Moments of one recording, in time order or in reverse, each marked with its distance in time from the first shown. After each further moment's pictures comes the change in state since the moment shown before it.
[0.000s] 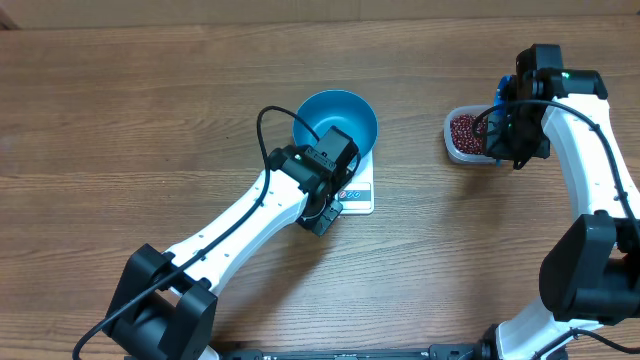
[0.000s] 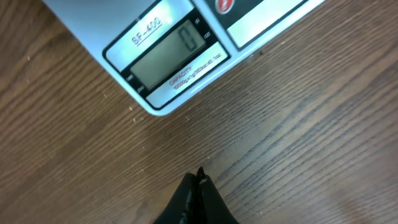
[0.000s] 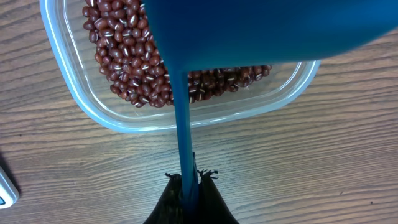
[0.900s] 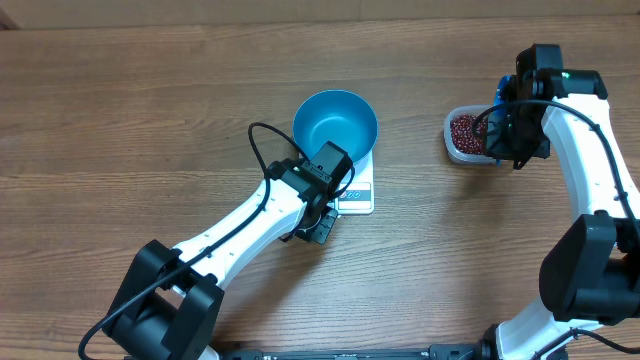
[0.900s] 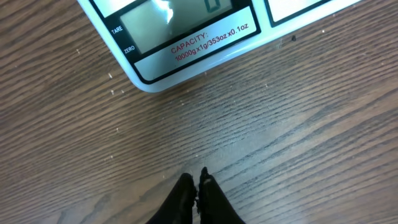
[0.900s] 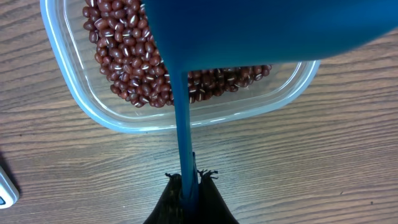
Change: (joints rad) left arm 0.000 0.000 -0.115 0.077 0.016 -0.194; right arm 0.000 0.000 0.000 0.000 0.000 0.000
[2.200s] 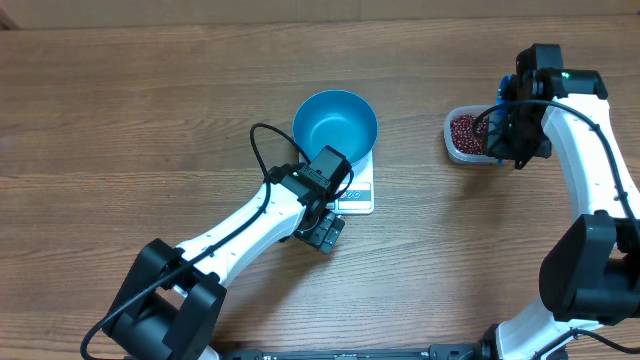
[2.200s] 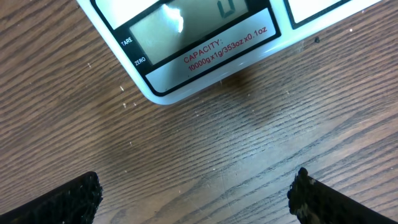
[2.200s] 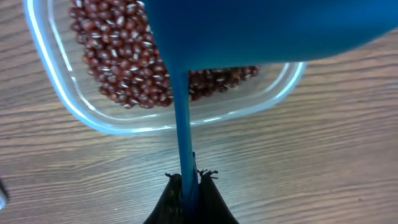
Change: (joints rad) left arm 0.000 0.000 -0.045 0.063 -0.053 0.061; right arm 0.000 0.000 0.000 -0.002 0.037 -0.001
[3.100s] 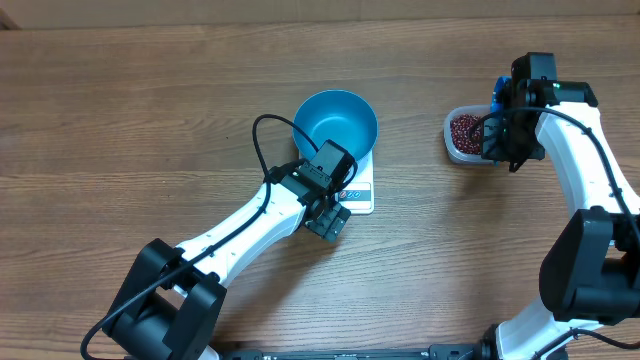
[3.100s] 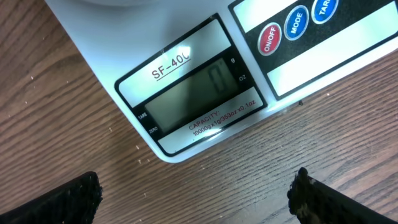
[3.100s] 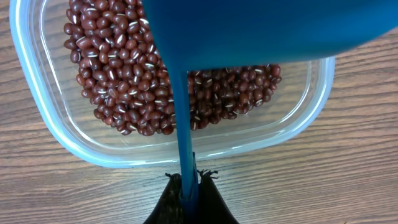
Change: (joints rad) left arm 0.000 0.000 0.000 0.141 -0.034 0.082; right arm 0.000 0.000 -0.094 0.148 -0.013 -0.026
